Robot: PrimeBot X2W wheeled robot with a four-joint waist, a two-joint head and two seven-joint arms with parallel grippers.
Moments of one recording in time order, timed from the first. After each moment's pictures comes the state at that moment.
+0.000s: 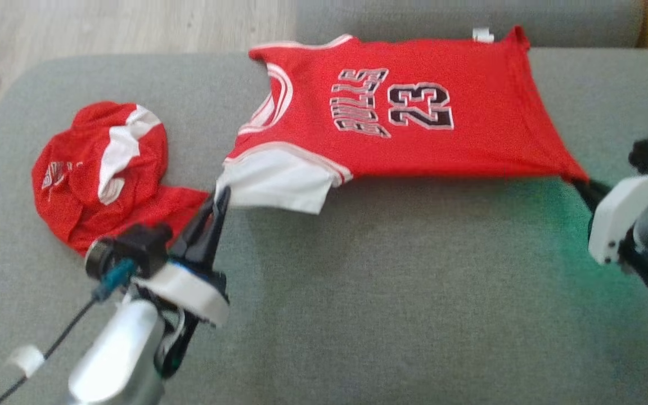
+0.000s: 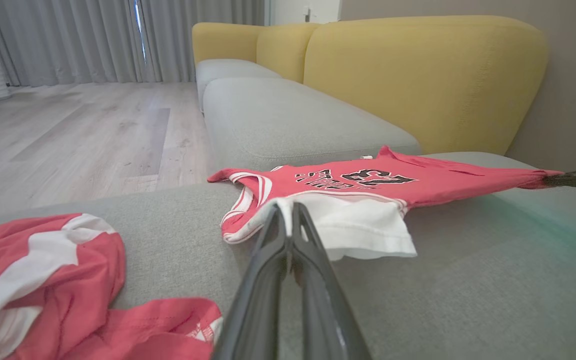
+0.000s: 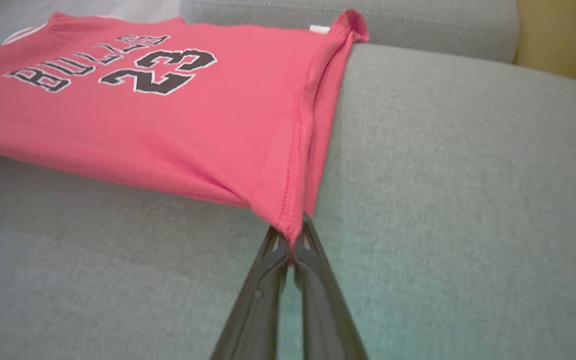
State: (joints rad) left arm -0.42 0.27 -0.53 0.44 -0.47 -0.13 -0.18; right arm -0.66 -0.57 0.71 0.79 0.80 0.13 0.18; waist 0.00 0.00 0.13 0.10
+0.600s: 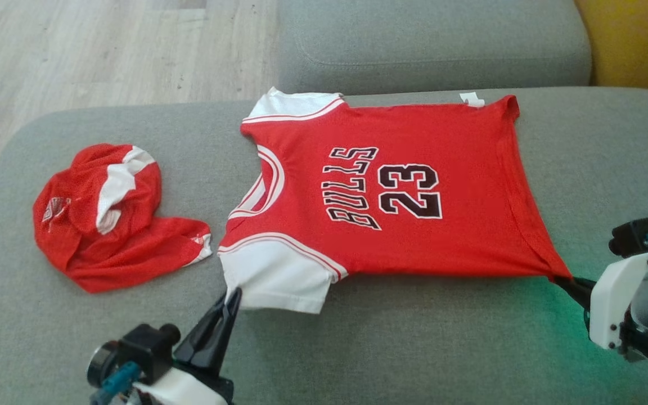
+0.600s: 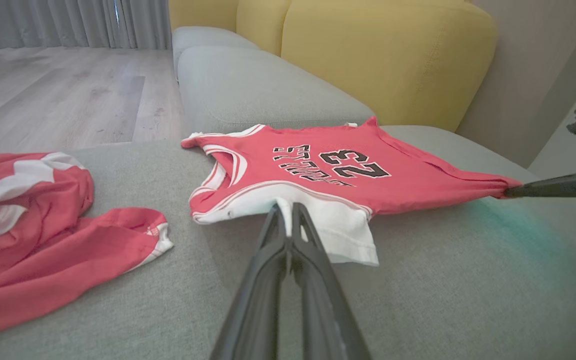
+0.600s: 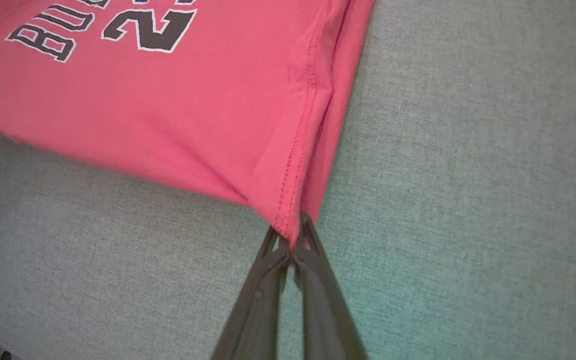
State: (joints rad) left arm 0.01 0.41 -0.56 -0.07 -0.51 0.05 0.02; right arm -0.40 -0.70 0.83 0.54 1.02 0.13 0.33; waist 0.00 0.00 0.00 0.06
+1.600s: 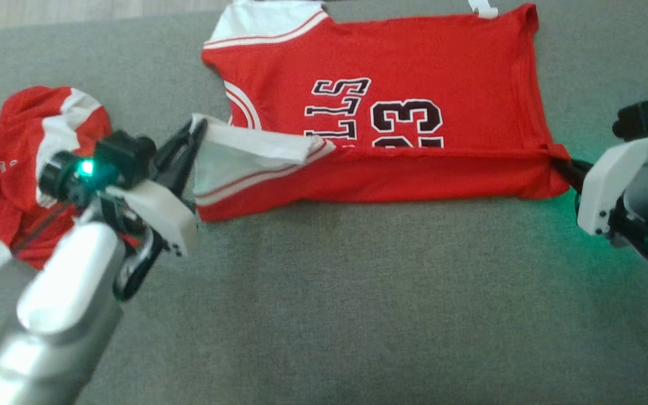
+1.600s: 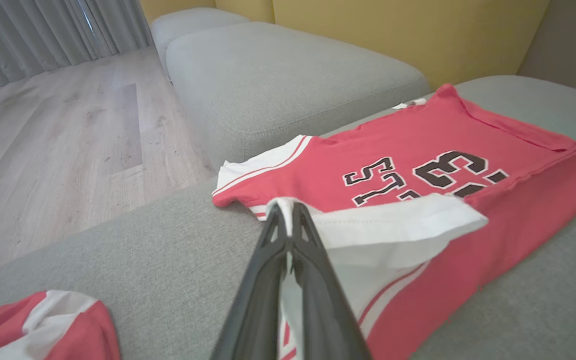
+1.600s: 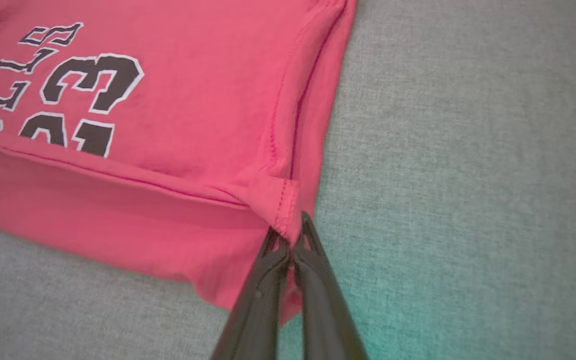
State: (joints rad) left arm -0.59 0.40 -0.58 0.34 -0.46 -0.10 0.09; right arm -0.71 -0.59 0.75 0.69 0.91 0.13 0.36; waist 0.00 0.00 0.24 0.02
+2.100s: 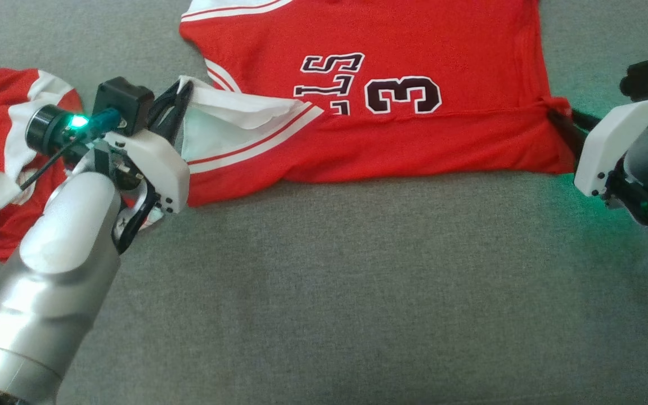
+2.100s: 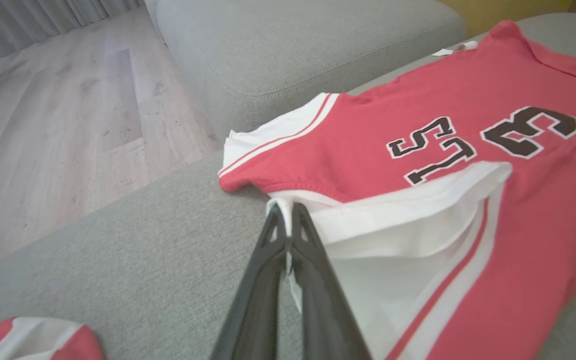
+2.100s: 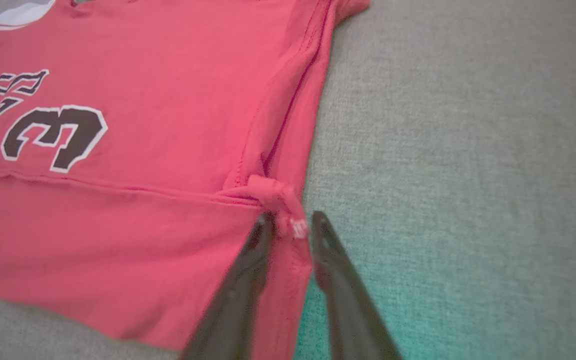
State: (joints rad) left arm -0.82 0.35 -0.65 0.63 -0.44 -0.12 0.09; right arm -0.84 -0.54 0.77 0.78 0.91 0.13 0.29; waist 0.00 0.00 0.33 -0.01
